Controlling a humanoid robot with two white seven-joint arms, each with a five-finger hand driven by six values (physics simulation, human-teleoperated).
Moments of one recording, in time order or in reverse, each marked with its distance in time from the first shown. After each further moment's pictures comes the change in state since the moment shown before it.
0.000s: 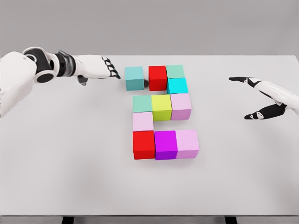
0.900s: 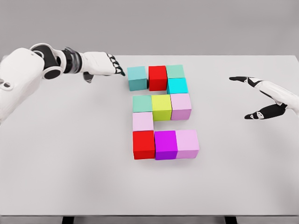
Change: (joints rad) left arm -0.025 -0.058 0.002 0.065 -0.004 0.000 0.000; right arm 0.002 0.000 -0.002 -0.001 -0.001 0.000 -0.001
